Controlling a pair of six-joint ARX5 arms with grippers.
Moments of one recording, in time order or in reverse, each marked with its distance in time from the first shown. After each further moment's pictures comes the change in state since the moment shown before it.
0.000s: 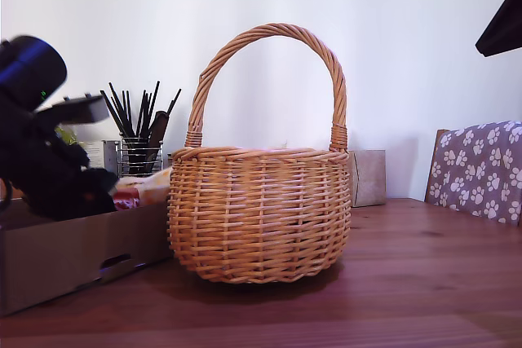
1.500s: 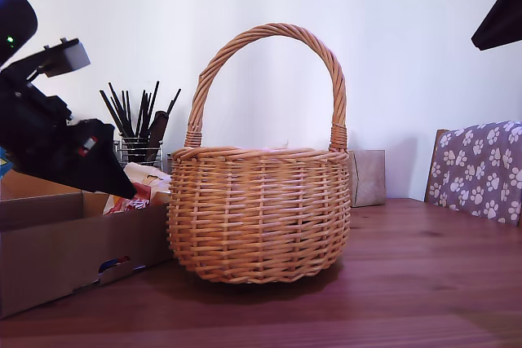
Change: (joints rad) left arm 0.006 -0.161 -0.053 -0.015 0.089 0.066; right arm 0.000 0.000 0.000 0.031 0.000 0.000
